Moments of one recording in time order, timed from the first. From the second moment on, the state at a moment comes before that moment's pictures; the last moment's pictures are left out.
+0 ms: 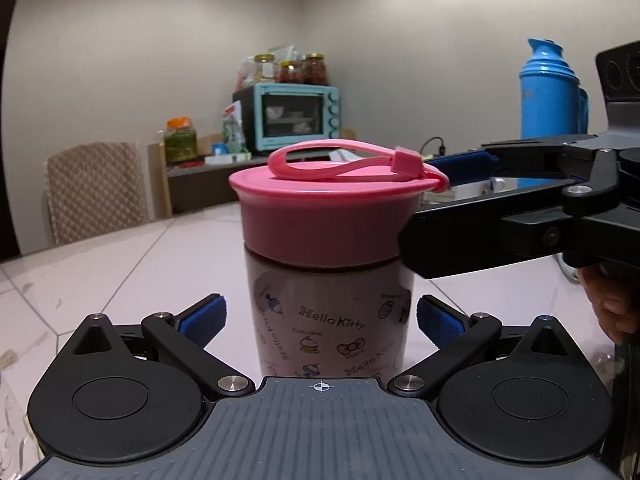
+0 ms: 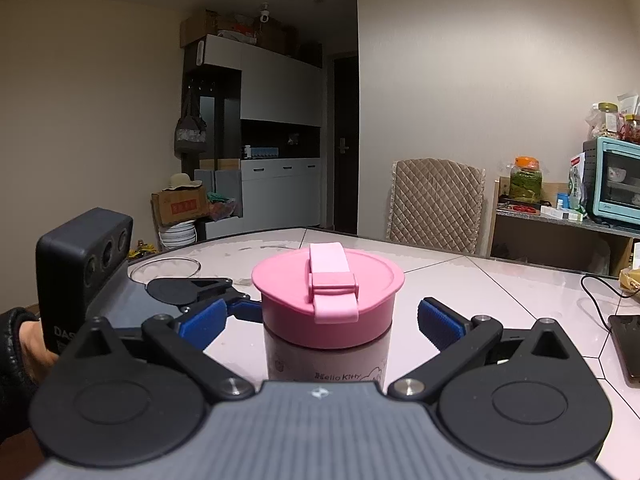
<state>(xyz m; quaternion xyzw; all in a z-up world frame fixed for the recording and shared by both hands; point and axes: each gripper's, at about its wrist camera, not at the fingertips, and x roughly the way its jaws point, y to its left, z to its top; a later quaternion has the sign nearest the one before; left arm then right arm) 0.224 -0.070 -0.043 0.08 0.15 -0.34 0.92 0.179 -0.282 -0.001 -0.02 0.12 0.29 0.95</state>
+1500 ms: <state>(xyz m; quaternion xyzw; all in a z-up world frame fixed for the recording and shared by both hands) 0.249 -0.067 -0.048 0.08 0.15 -0.42 0.89 0.202 -0.275 -0.003 -0.01 0.13 0.29 0.95</state>
